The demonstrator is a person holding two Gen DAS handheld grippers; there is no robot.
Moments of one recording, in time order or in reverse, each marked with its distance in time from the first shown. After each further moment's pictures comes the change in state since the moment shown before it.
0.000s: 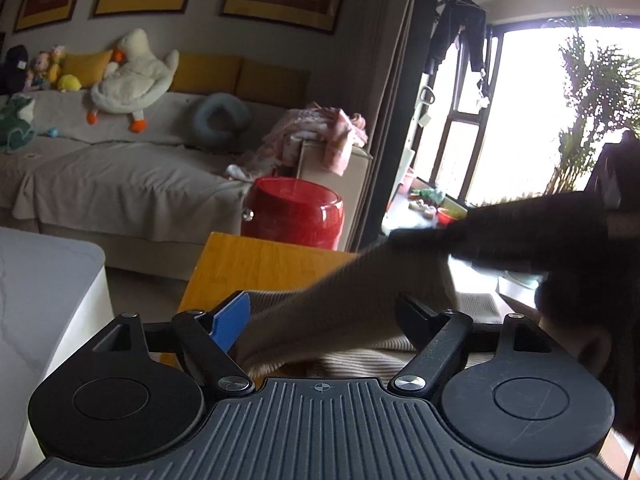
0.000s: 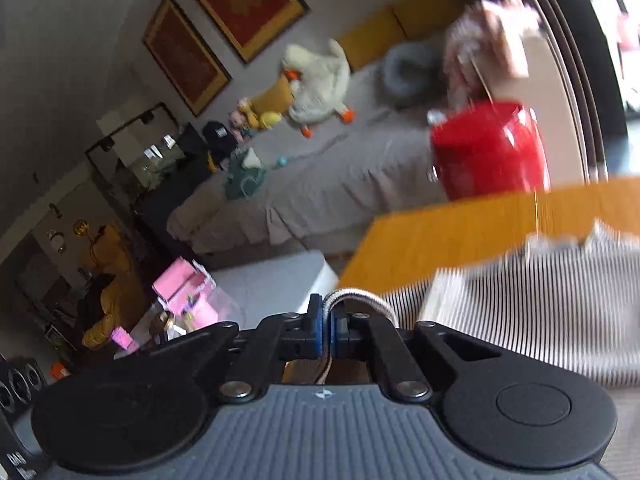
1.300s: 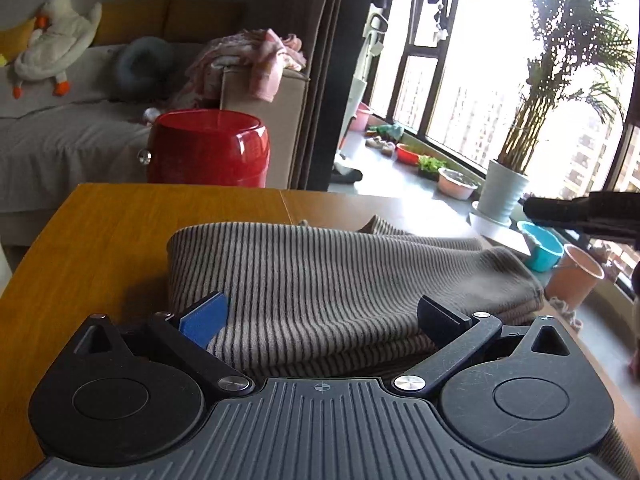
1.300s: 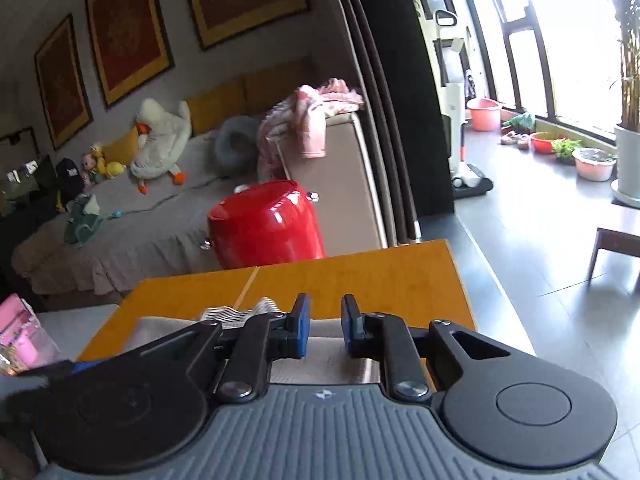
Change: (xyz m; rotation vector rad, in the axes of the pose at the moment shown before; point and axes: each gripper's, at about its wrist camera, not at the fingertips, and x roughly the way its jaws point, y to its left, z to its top) left arm 0.170 -0.078 -0.044 0.137 0.187 -0.091; right arm -0.099 -0.148 -0.014 -0.031 -0.152 -0.489
